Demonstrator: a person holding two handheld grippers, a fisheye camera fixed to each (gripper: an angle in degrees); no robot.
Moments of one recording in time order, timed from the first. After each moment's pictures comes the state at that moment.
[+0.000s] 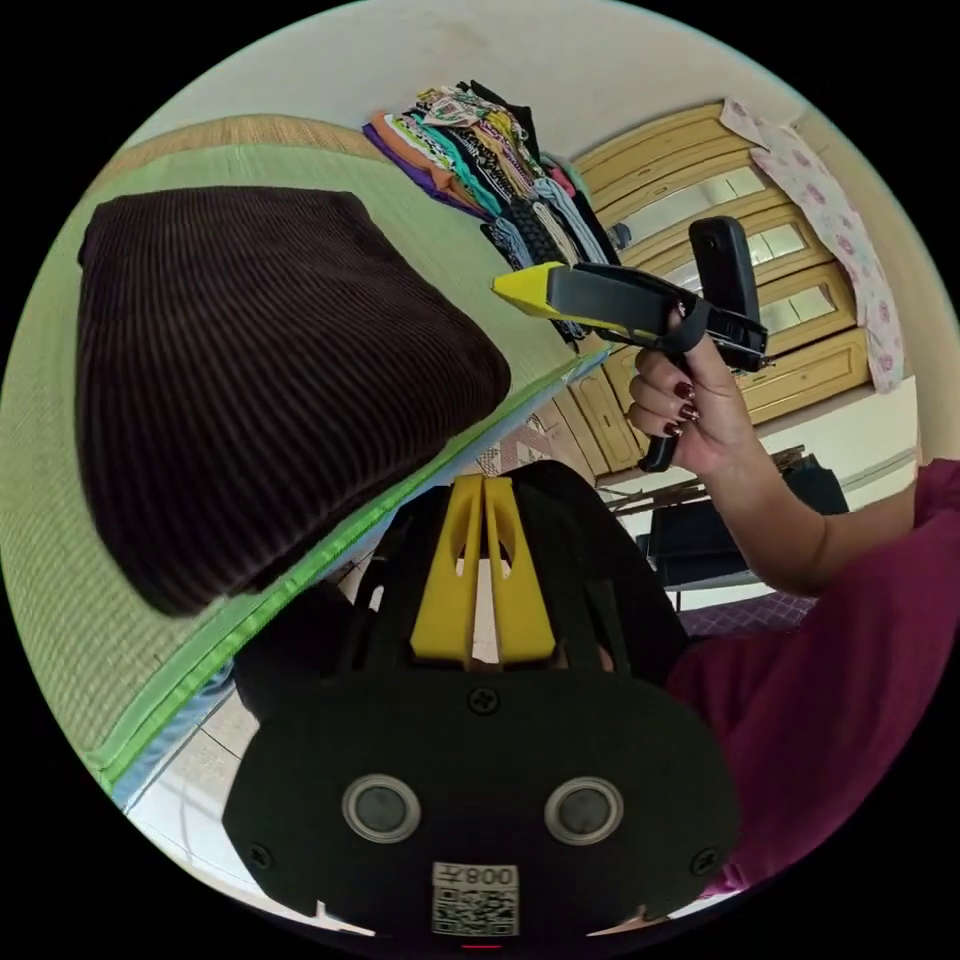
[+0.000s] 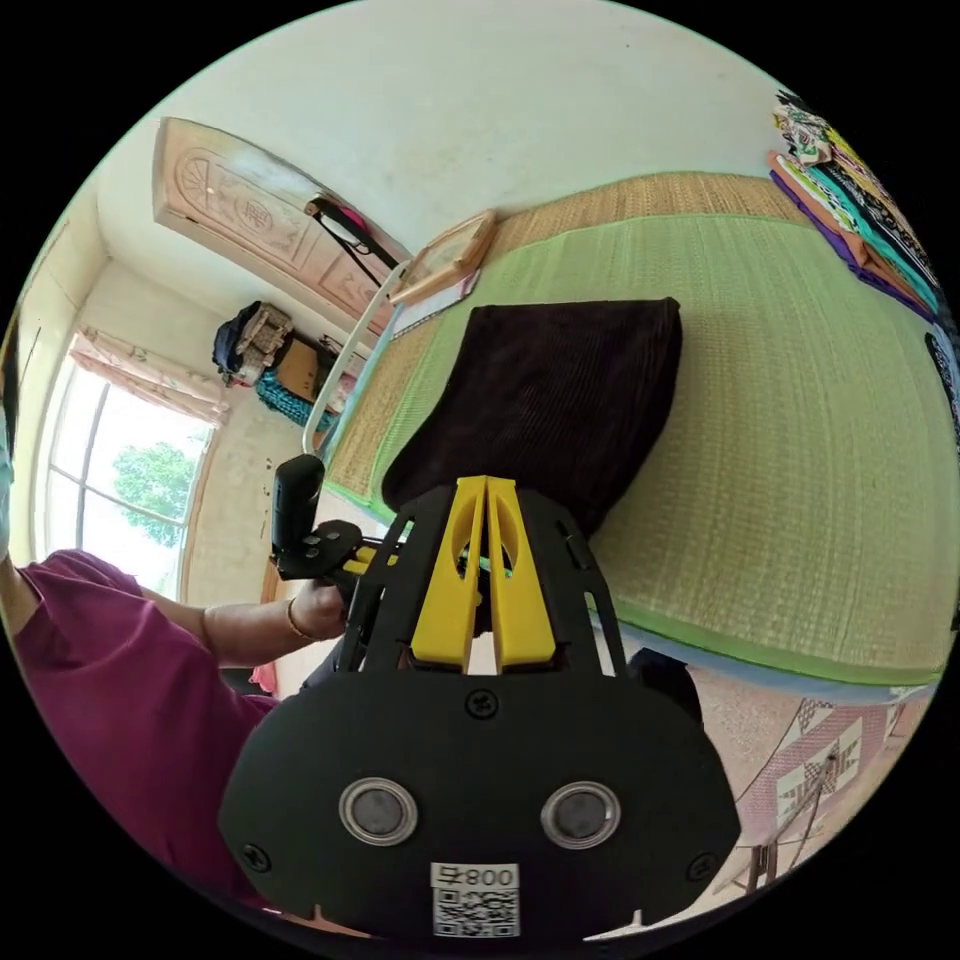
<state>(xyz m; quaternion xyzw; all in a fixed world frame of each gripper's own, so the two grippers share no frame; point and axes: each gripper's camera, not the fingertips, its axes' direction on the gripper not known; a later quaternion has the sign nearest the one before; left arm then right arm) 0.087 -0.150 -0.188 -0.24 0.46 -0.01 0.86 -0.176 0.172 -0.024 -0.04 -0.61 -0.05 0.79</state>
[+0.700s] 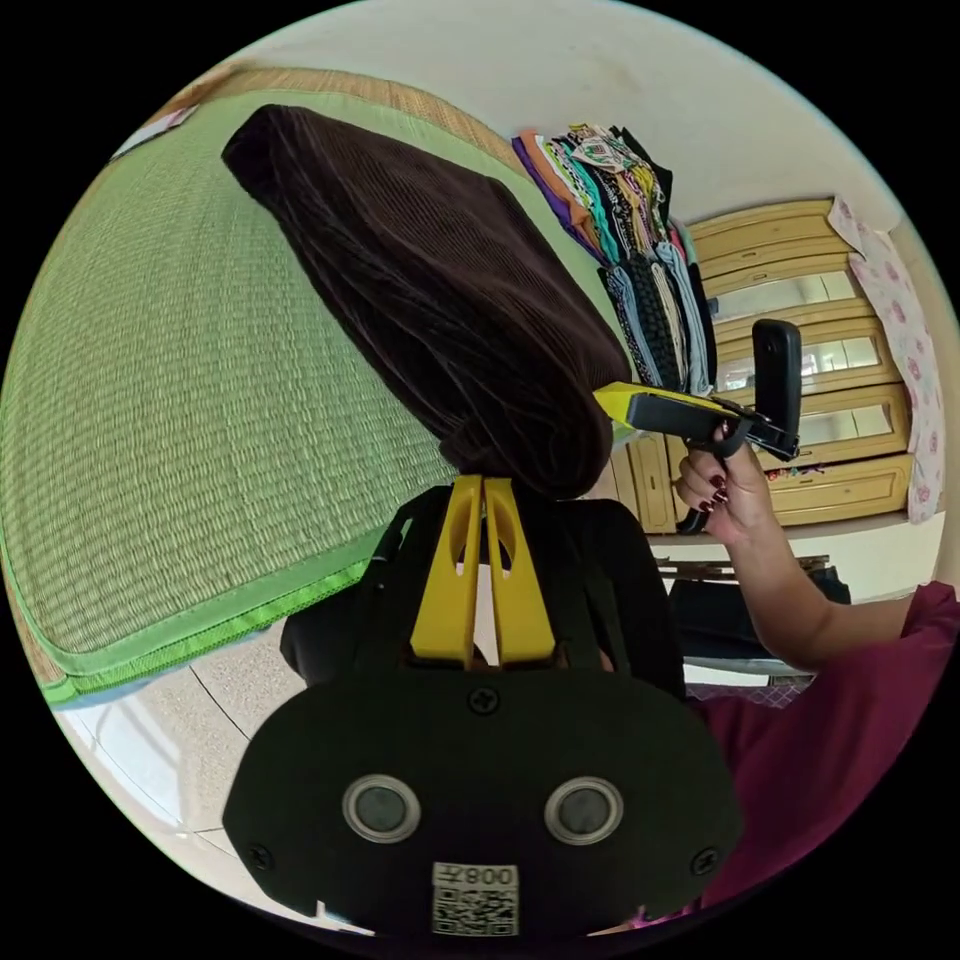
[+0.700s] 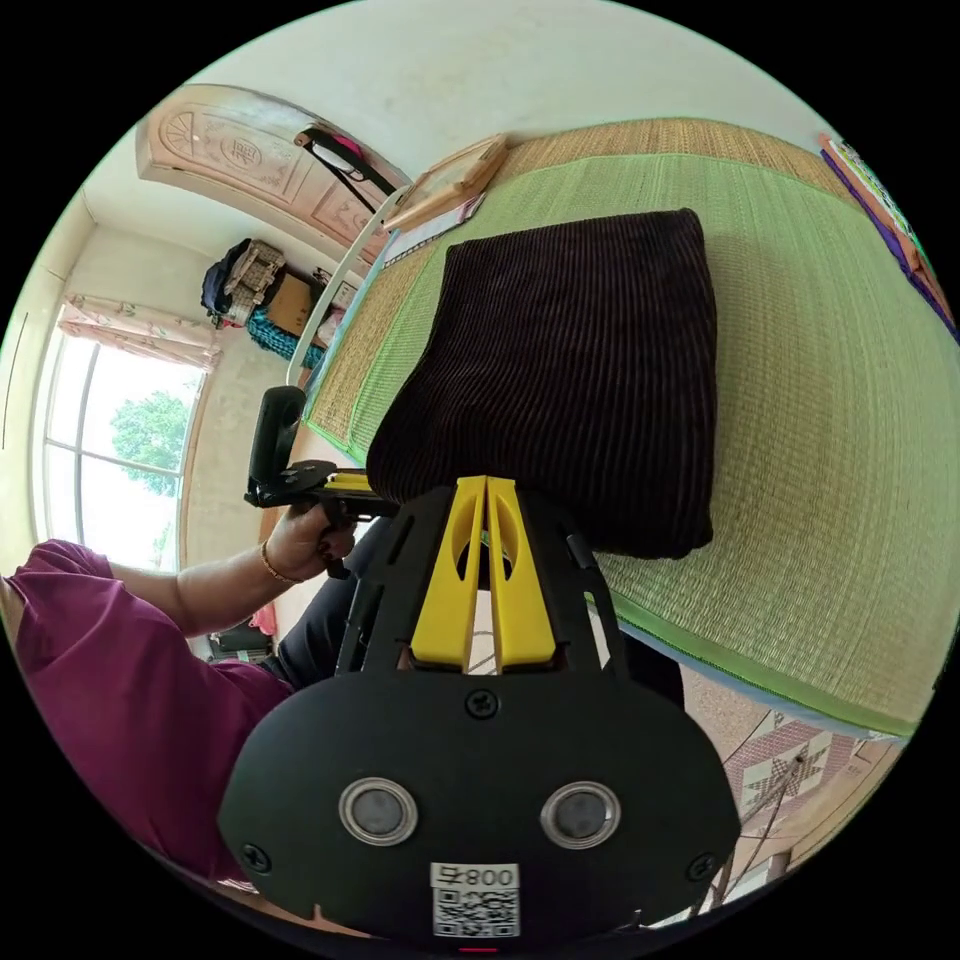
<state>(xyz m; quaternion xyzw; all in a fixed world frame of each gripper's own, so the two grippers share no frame) 0.048 -0.089 -0.134 -0.31 0.38 -0.11 0.86 -0.204 0.206 0.064 -0.12 -0.60 -0.11 0.78</state>
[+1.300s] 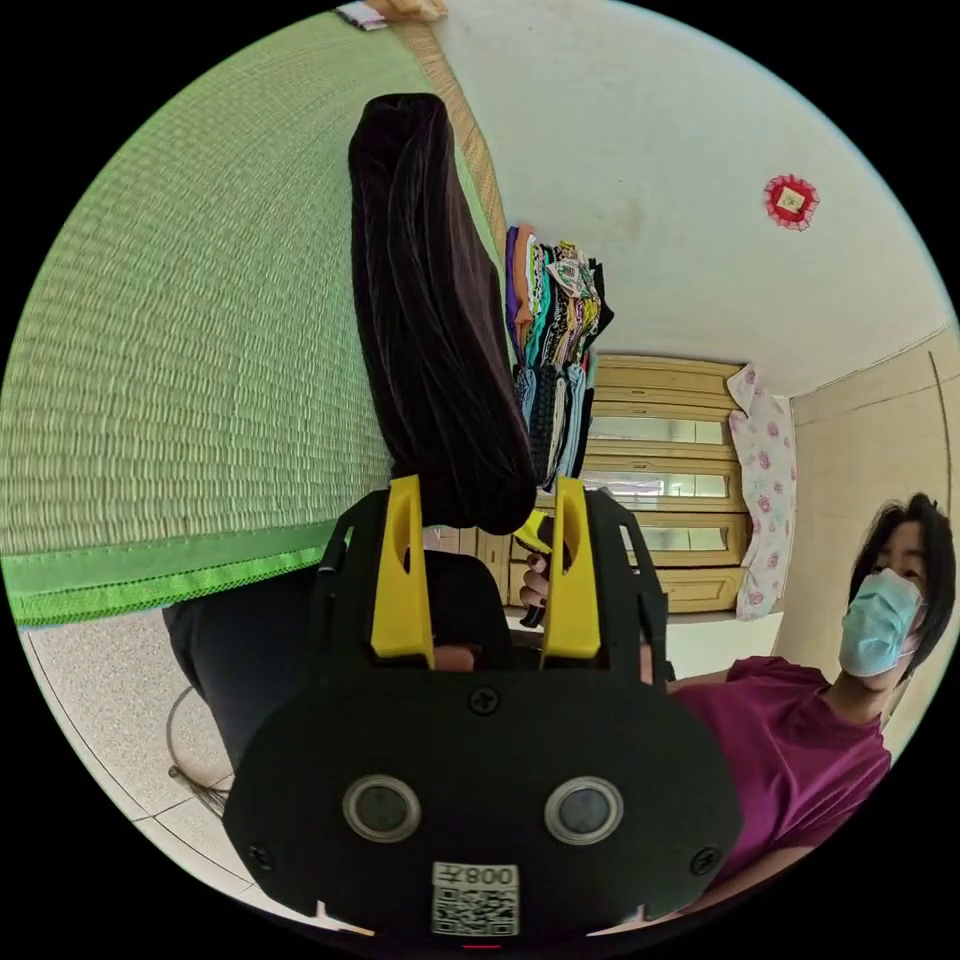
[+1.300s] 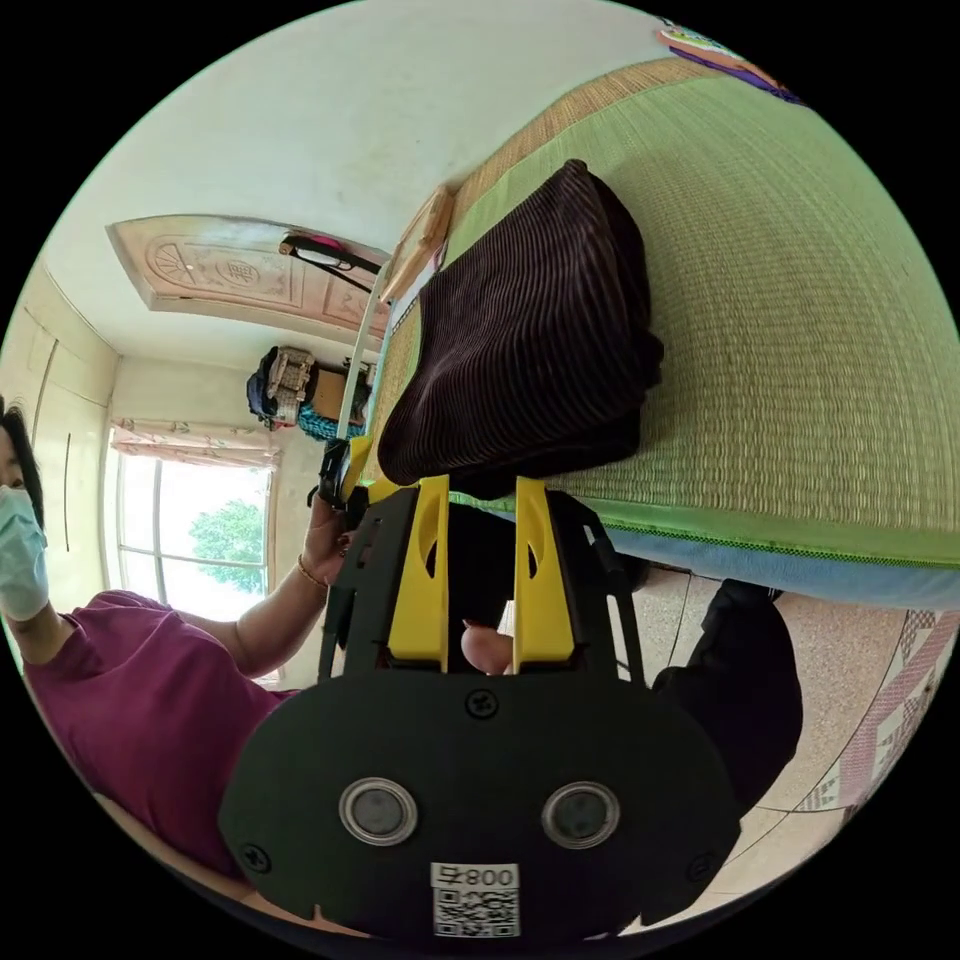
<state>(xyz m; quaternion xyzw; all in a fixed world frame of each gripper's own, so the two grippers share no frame) -0.034 -0.012 -0.111 -0.26 0.54 -0.34 0.73 -0.193 0.292 0.154 -0.14 -0.69 0.05 0.71</state>
